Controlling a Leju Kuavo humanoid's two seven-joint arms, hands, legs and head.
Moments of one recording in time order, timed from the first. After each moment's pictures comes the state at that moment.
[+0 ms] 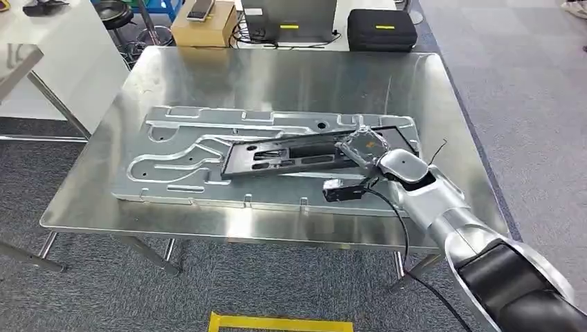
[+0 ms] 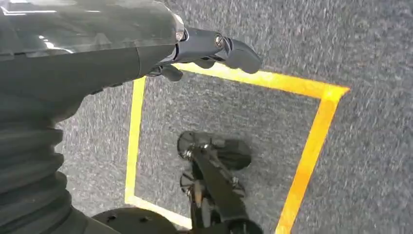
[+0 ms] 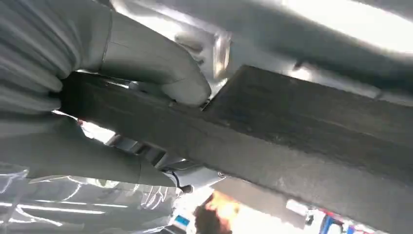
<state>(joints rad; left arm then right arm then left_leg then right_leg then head) -0.11 0.11 -1.03 -0.13 1.36 0.03 -0.45 -0.94 -0.20 0.69 -0.56 1.18 -0.25 -0.37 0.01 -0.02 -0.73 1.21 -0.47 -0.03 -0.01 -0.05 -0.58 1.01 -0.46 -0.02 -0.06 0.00</state>
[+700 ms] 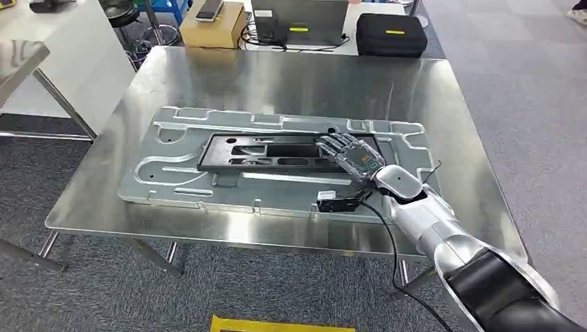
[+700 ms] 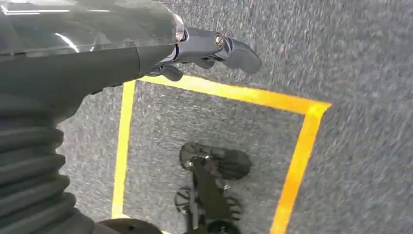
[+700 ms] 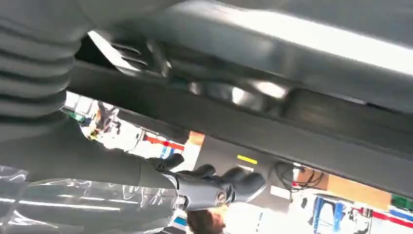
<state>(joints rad) -0.11 0.11 -1.08 -0.13 1.37 0.09 -0.49 -0.89 -0.16 0.66 -0.48 1.10 -0.40 -0.41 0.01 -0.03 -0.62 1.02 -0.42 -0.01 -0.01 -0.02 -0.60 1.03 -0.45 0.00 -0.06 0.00</state>
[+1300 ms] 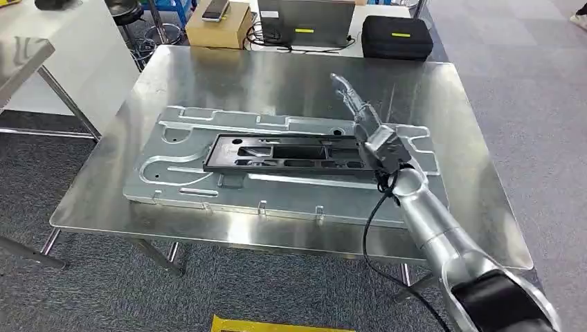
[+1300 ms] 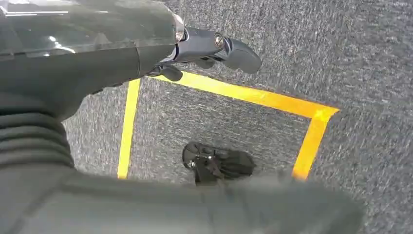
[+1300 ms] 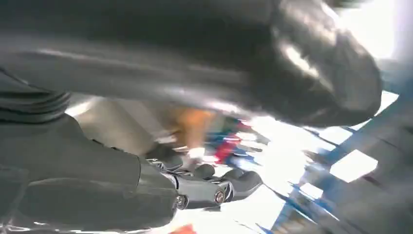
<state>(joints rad) -0.11 0.11 -1.10 -0.13 1.43 0.08 -0.48 -0.73 -0.16 0.38 -1.06 -0.02 0.05 -0.70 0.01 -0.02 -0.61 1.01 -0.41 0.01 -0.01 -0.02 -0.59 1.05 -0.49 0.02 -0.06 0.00</state>
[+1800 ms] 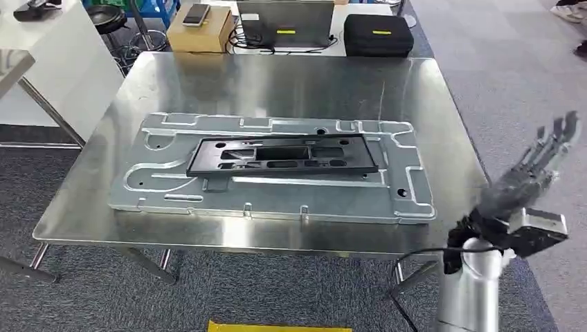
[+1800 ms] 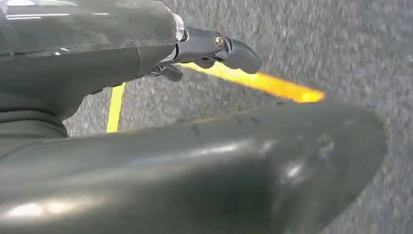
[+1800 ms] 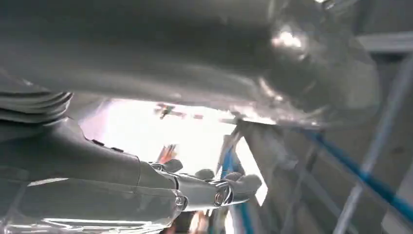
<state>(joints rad) -0.06 0.10 -1.07 -0.13 1.55 0.01 -0.55 -0.21 0.11 -0.40 -1.71 0.20 -0.25 -0.70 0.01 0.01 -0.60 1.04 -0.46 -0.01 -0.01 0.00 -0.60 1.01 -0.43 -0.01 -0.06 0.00</state>
